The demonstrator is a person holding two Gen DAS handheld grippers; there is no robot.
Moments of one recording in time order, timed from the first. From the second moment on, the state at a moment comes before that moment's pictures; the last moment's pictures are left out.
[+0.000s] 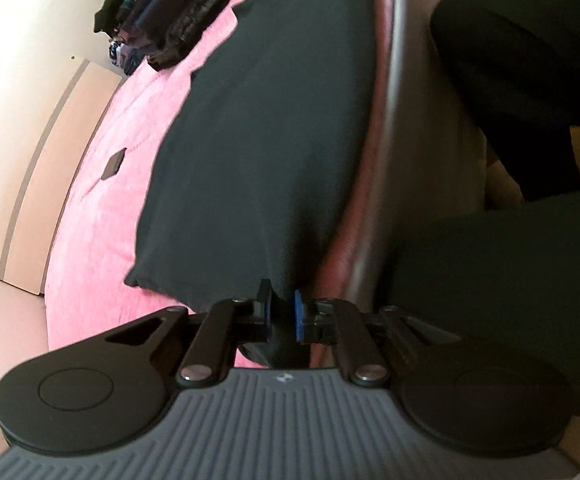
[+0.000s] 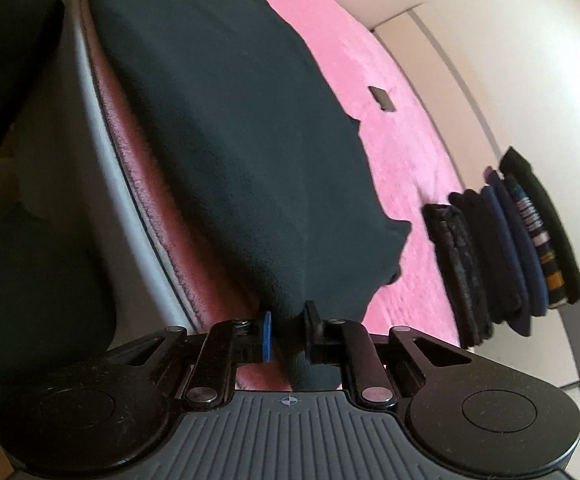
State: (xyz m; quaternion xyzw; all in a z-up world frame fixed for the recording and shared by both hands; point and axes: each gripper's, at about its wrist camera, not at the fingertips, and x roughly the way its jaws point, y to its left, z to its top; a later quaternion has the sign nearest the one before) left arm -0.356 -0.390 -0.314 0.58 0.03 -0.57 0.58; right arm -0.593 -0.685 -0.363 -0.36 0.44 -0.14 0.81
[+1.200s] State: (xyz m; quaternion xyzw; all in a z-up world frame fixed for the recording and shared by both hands) left arm -0.270 -0.324 -0.281 0.50 0.05 -0.52 0.69; right arm -0.390 -0.521 -0.305 -0.10 0.28 0.09 0.95
